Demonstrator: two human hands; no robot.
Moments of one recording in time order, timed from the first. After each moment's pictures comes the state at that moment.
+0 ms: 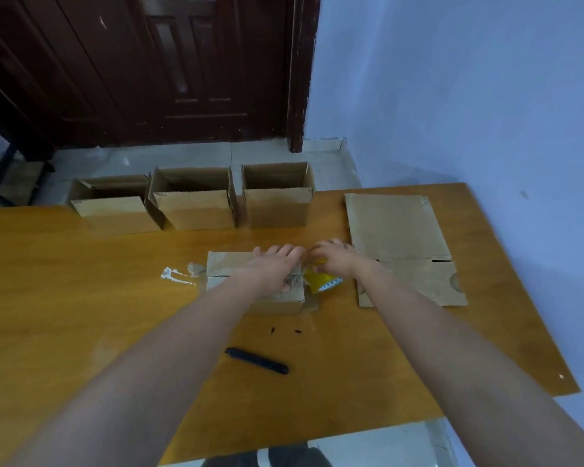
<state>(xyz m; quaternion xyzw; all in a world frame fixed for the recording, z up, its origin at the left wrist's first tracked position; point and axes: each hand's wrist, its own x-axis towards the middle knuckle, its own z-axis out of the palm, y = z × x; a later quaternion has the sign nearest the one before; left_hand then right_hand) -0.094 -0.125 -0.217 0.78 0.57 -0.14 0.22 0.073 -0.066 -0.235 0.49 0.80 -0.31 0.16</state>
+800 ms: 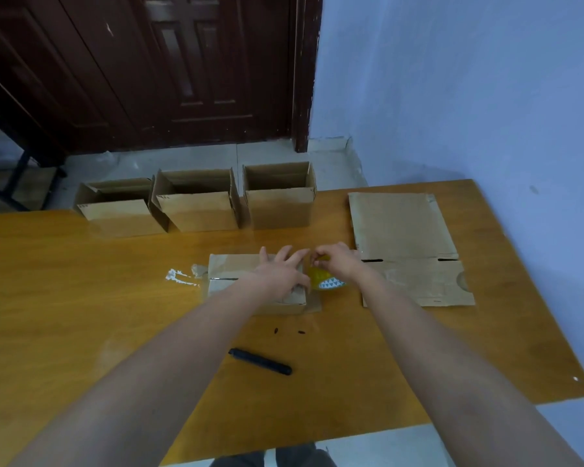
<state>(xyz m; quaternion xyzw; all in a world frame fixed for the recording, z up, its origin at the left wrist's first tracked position) -0.082 -0.134 -0.211 0.81 0.51 -0.20 0.21 0.073 -0.076 -0.245 0.56 0.75 -0.34 0.06</state>
